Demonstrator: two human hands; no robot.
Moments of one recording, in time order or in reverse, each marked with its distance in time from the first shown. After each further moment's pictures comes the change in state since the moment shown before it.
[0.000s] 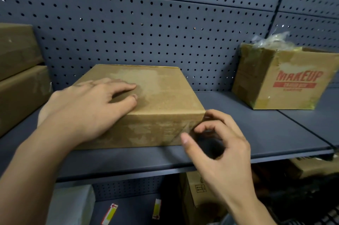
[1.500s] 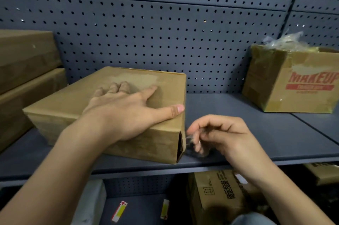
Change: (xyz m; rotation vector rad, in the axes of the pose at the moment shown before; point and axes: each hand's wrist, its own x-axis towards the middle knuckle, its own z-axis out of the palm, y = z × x) left_hand -0.005 0.050 -0.010 0.114 -0.361 -0.134; right_hand 0.043 0.007 -0.013 0.613 -0.599 0.260
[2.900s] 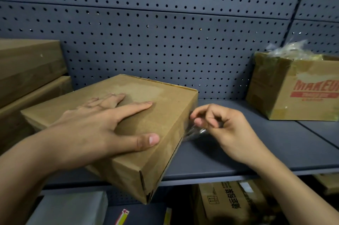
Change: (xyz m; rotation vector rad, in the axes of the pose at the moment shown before) left_hand -0.020 -0.058 -0.004 -0.029 0.012 0.216; right_hand 0.039 0.013 -0.018 -0.467 0.069 -0.295
